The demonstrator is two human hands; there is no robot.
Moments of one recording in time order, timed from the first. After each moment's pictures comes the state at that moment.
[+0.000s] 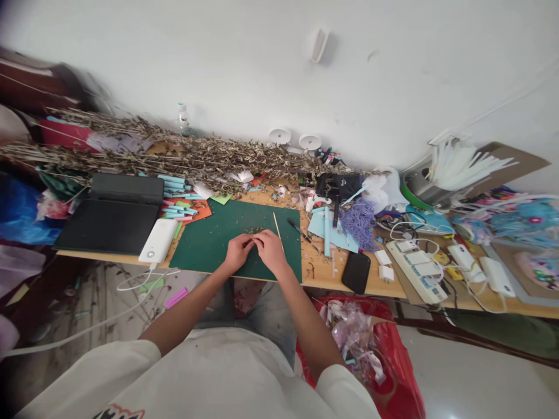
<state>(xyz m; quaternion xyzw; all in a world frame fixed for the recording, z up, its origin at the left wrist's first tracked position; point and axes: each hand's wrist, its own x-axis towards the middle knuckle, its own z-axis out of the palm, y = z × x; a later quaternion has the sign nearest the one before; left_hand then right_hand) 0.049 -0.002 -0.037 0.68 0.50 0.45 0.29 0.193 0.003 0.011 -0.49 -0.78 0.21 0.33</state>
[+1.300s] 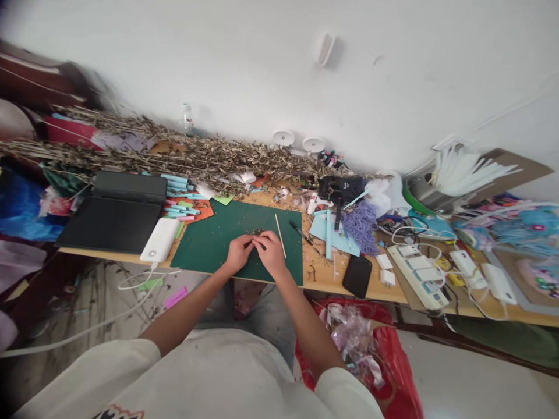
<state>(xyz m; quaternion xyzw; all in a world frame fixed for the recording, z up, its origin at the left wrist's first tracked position) 0.049 -0.002 -0.036 0.67 0.50 0.45 0.30 0.188 0.002 -0.008 -0.48 -0.75 0.17 0.42</state>
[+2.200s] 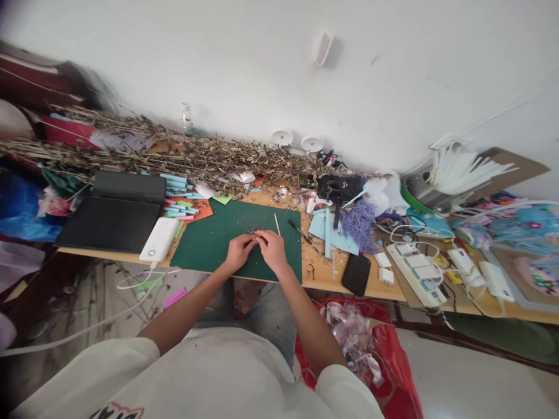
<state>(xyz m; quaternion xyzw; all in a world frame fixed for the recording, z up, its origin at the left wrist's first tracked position) 0.050 -0.001 -0.038 0.68 0.50 0.45 0.29 0.195 0.007 0.006 -0.49 -0.74 0.24 0.39</state>
